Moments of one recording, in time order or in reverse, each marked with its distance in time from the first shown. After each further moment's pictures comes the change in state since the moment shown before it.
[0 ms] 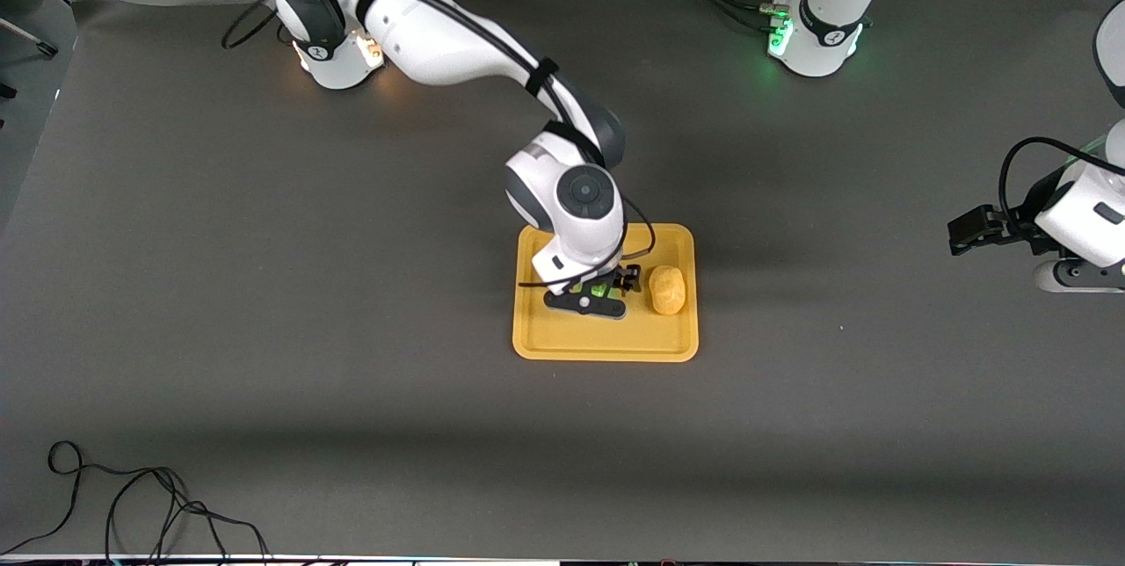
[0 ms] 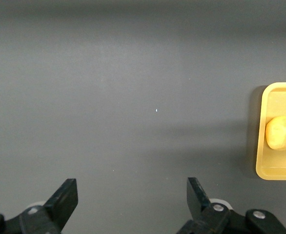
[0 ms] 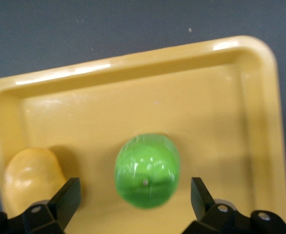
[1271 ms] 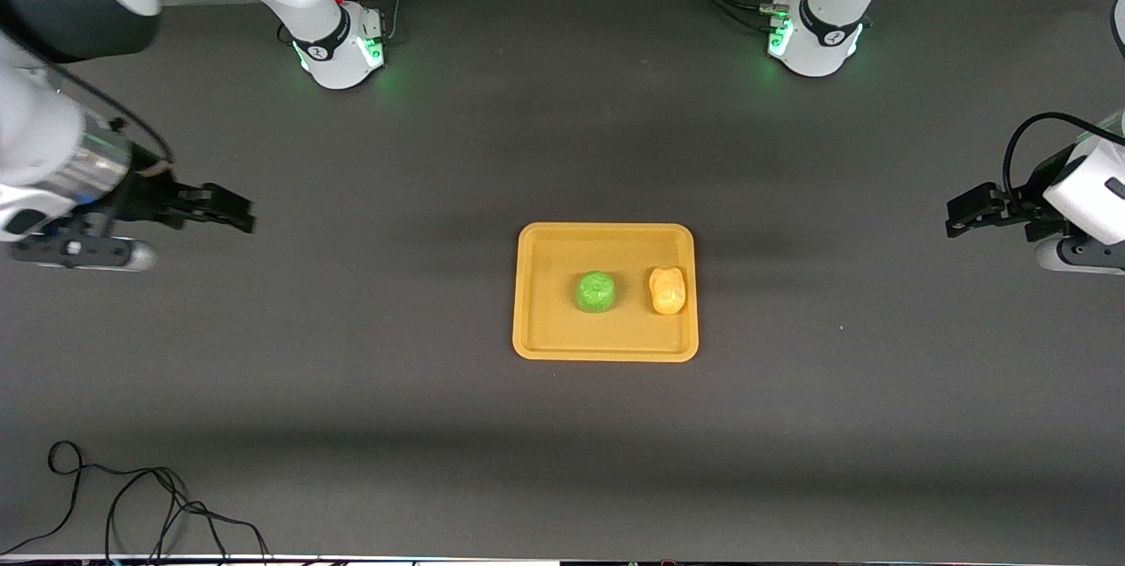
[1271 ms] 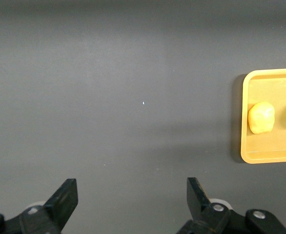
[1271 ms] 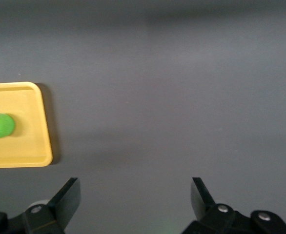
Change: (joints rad) left arm 0.004 -0.035 0.001 -0.009 -0.060 -0.039 0.056; right arm -0.600 -0.854 -0.013 -0.542 -0.057 -0.420 -0.752
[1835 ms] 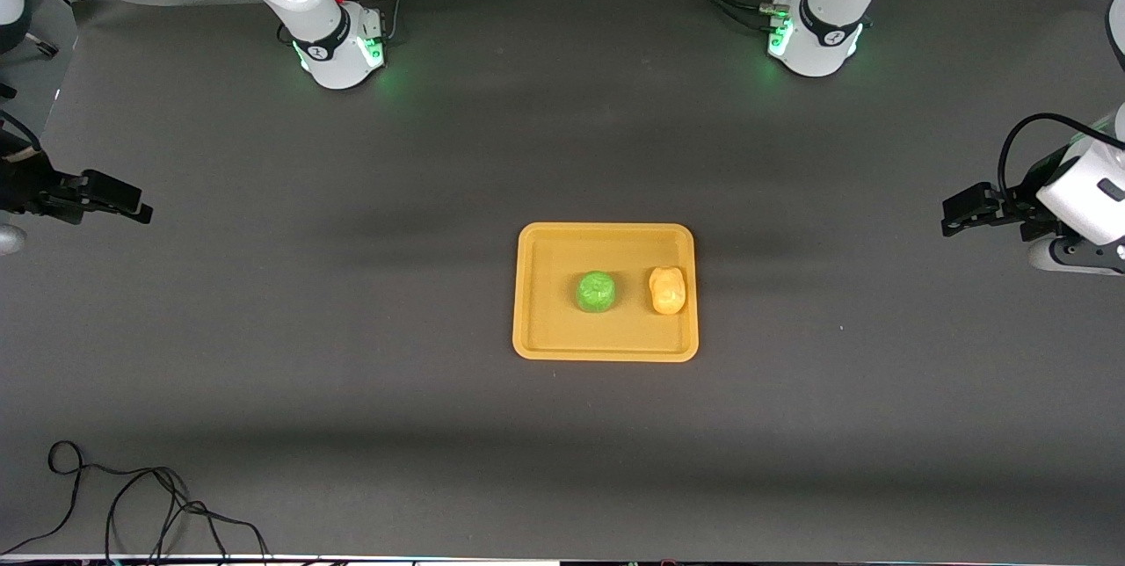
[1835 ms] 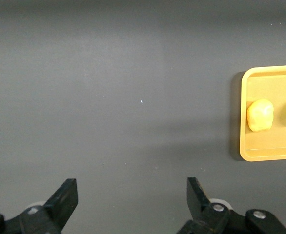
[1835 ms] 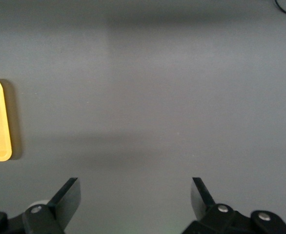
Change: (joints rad) left arm -0.001 0.001 -0.008 -0.003 -0.001 -0.005 0.001; right arm -0.266 -0.059 0.096 -0.063 -0.034 0.022 -0.220
